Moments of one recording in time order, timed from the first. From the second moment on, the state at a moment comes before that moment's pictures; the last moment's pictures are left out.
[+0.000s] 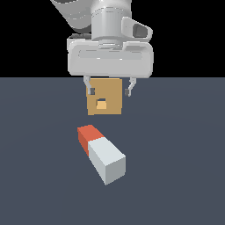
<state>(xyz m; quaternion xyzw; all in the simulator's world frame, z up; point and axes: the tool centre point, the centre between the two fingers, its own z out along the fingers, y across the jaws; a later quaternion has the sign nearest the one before) -0.008 -0.002 0.158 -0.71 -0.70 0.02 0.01</state>
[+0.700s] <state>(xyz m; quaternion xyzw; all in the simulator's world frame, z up) -0.012 -0.014 0.147 -0.68 -0.73 0.02 0.01</state>
